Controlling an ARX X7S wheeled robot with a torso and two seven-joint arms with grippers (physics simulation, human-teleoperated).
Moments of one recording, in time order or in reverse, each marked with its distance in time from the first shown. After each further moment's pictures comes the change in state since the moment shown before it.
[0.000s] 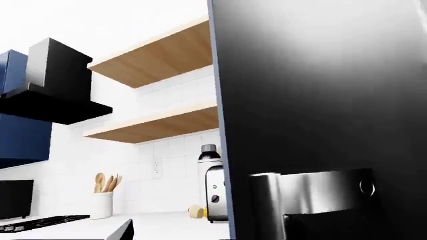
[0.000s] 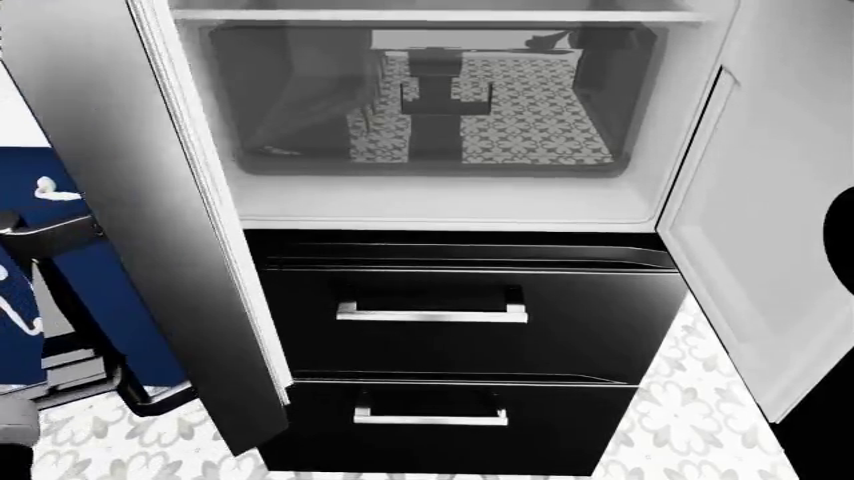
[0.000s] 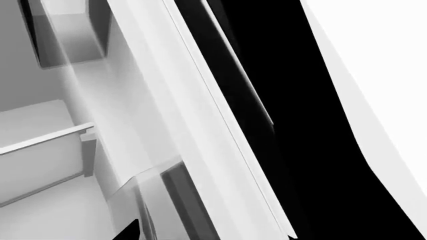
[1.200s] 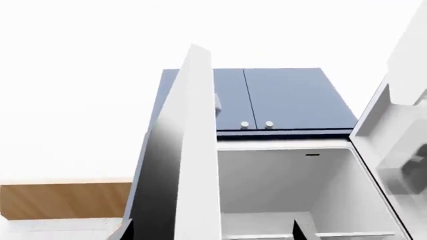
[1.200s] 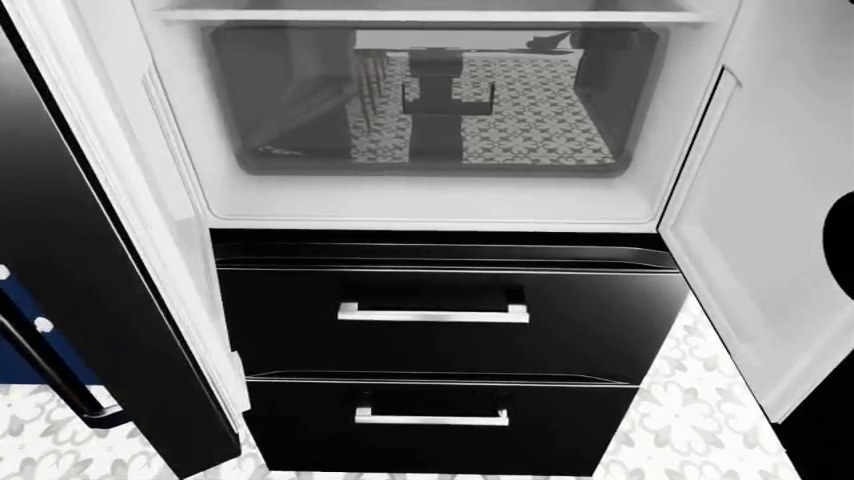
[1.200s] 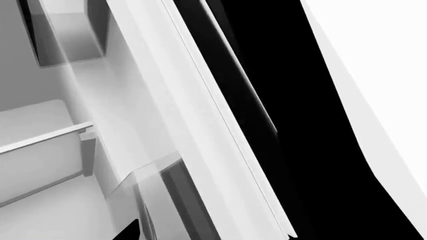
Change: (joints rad) left arm 0.543 -0.360 -0.516 0.593 0.274 0.276 -0.314; right arm -0.032 -0.010 0.036 -0.006 -0.014 0.011 -0.009
